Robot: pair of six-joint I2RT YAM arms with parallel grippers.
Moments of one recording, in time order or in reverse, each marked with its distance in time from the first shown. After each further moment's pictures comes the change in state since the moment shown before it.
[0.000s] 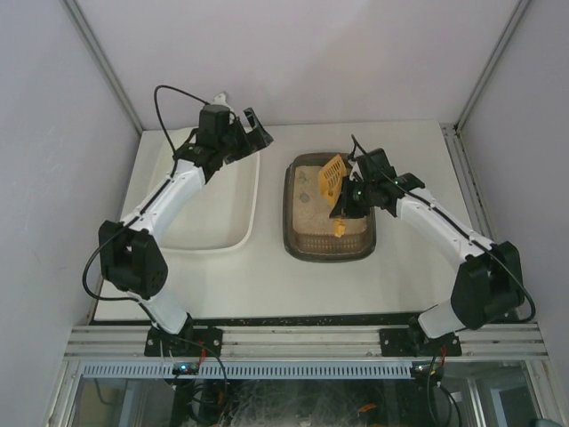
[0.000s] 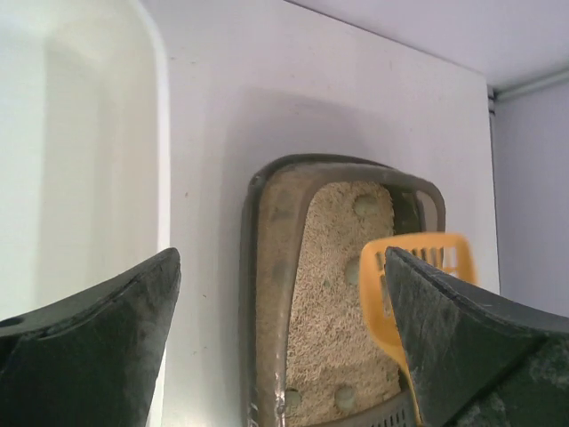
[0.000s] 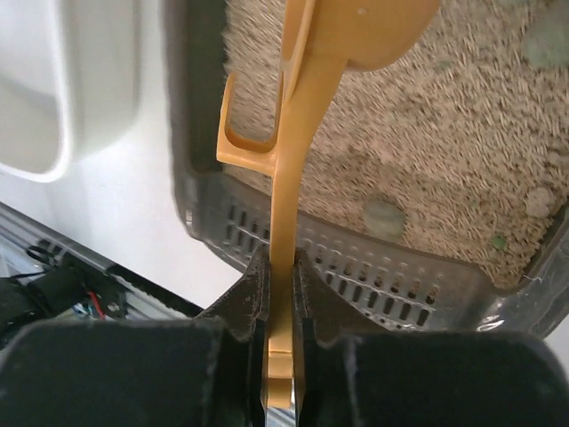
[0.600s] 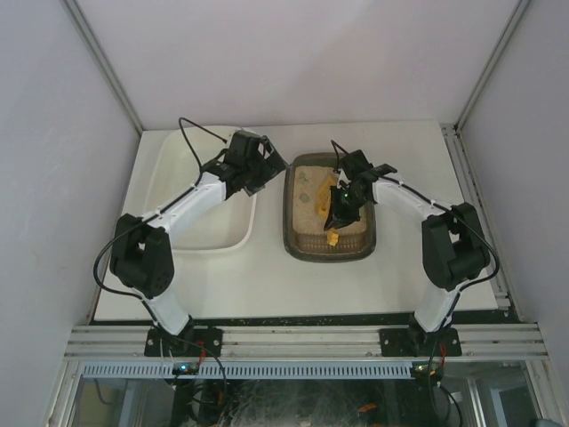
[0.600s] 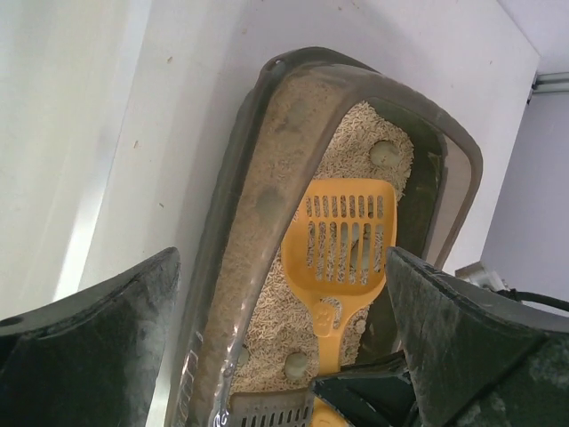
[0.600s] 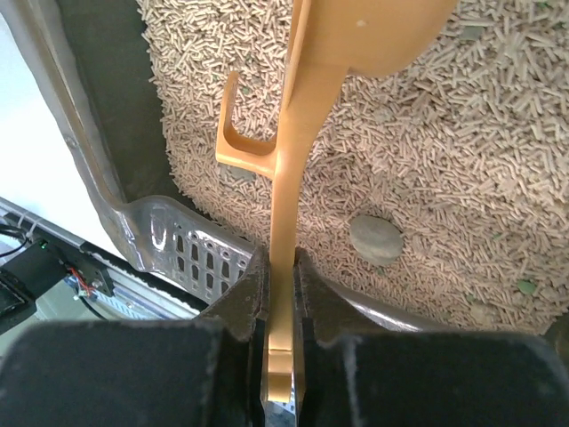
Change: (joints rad) left arm -0.133 0.019 -0.140 -0.048 -0.163 -0.378; right arm -0.013 0.310 0.119 -0.138 -0.071 -0.056
